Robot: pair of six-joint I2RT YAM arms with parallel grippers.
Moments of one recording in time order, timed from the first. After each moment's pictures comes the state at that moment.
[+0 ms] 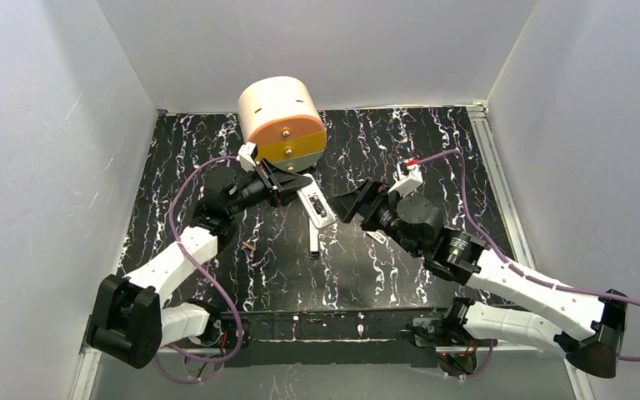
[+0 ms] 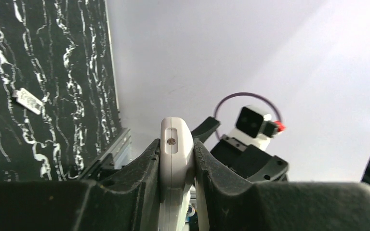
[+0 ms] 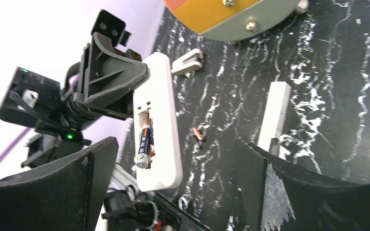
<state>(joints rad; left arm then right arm) -0.38 1.19 0.65 0.48 0.65 -1.46 1.05 0.93 0.86 -0.16 0.35 0.89</state>
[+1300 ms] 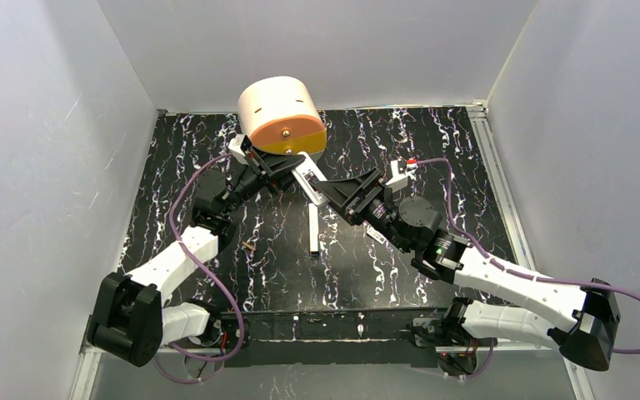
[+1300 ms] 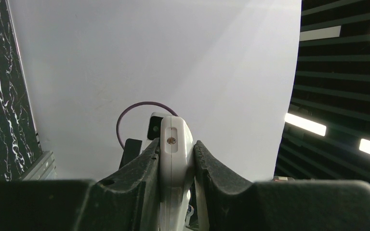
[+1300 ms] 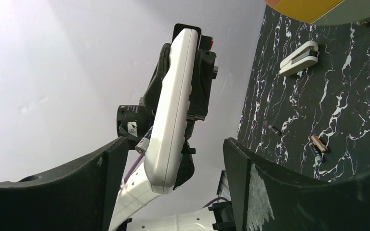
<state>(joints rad) -0.38 1.19 0.65 0.80 0.55 -1.82 1.05 0.99 0.77 0.28 0.25 1.28</state>
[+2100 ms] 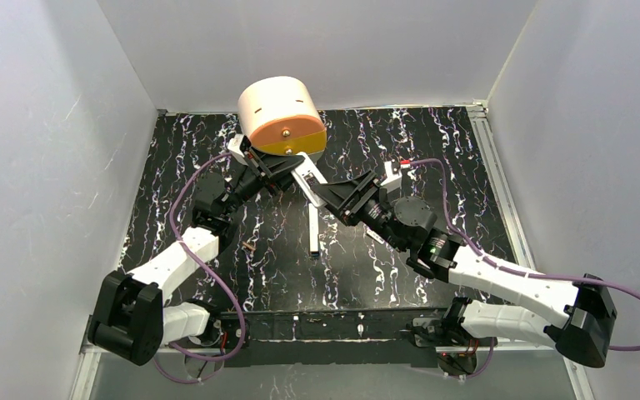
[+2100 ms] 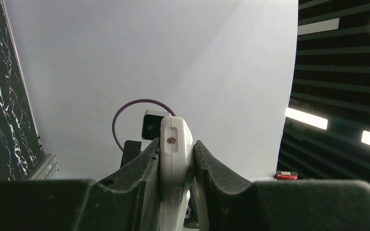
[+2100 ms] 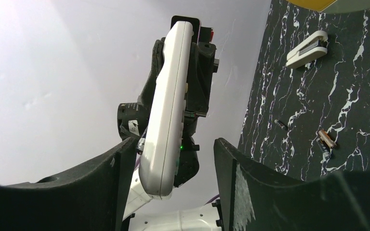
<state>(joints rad) -0.38 1.19 0.63 0.86 0.56 -1.81 1.04 1.02 0.75 0.34 0.21 1.31</state>
